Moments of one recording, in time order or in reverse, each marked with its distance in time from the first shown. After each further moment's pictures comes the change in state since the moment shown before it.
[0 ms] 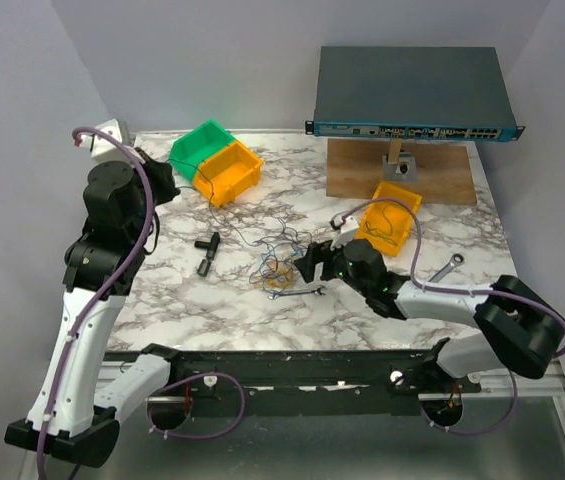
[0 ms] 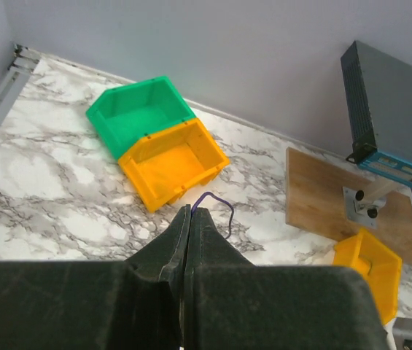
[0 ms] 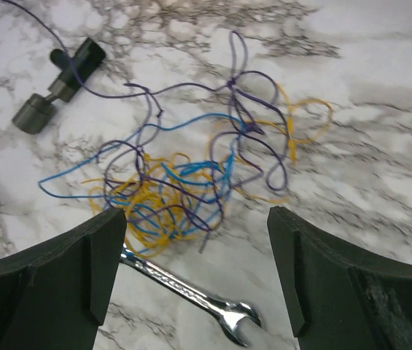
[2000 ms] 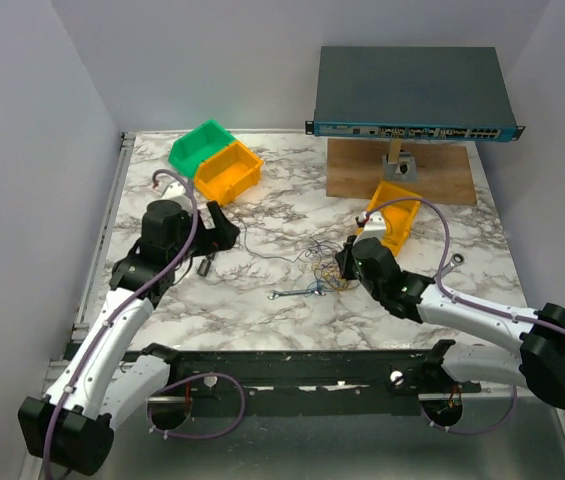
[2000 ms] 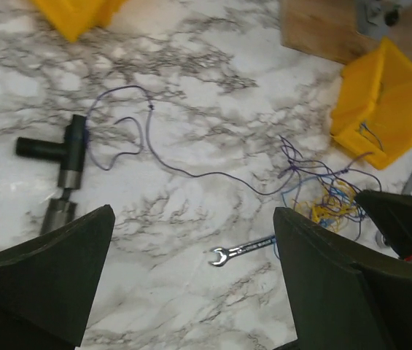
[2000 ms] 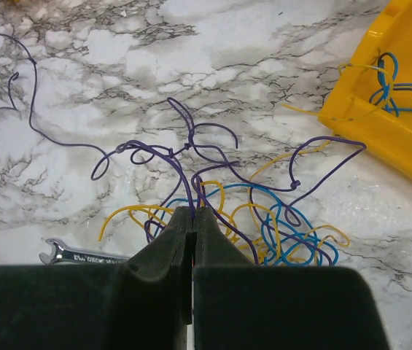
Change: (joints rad) left arm 0.008 -0.080 -0.467 0.046 0.322 -0.053; right arm -0.002 -0.190 0.092 -0.453 0.245 0.108
